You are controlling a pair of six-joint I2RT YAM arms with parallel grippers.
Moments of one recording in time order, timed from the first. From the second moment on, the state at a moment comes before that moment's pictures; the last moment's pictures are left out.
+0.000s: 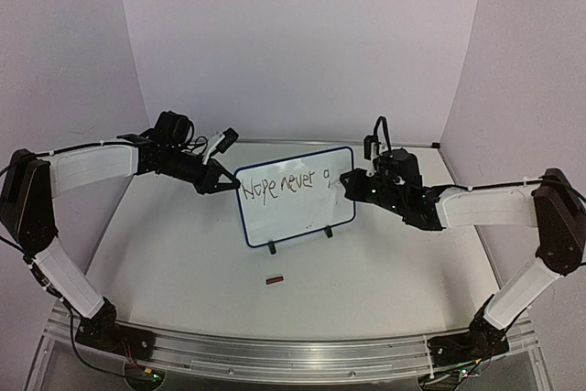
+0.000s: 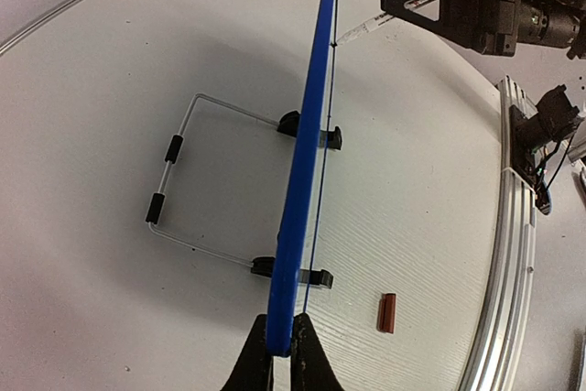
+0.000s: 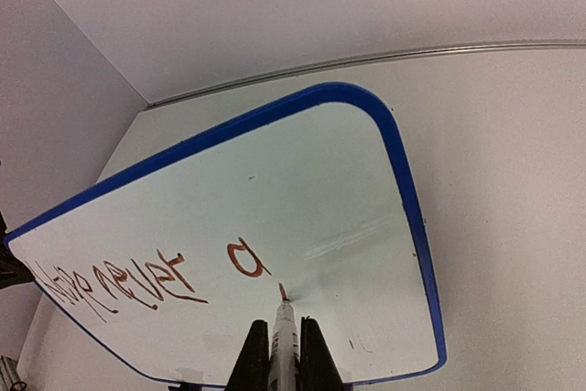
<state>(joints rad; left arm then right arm) -0.45 1.59 1.17 -0.36 0.68 0.21 0.69 1.57 0.88 0.31 0.14 0.54</state>
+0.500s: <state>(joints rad) -0.45 1.59 1.17 -0.36 0.68 0.21 0.71 1.59 0.88 0.32 0.13 0.55</state>
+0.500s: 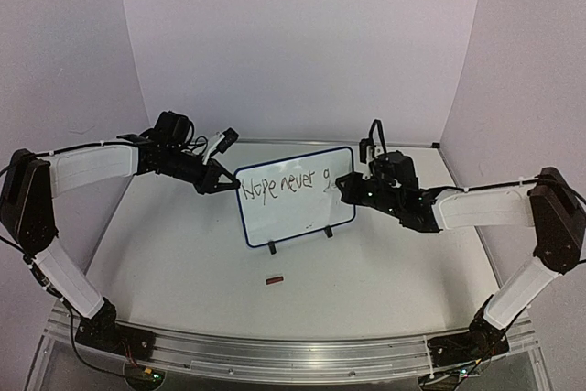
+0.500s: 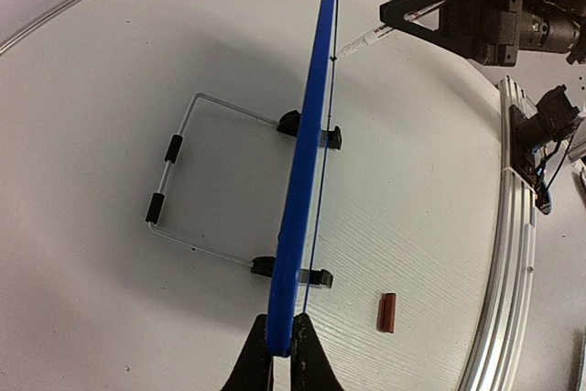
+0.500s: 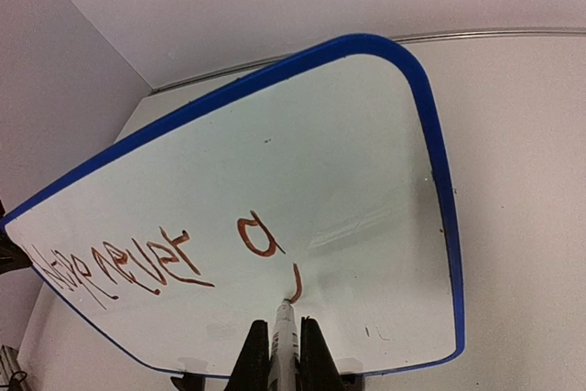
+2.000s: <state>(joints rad) -0.45 1.59 1.17 -0.36 0.68 0.21 0.71 1.52 0.91 0.32 0.23 0.50</state>
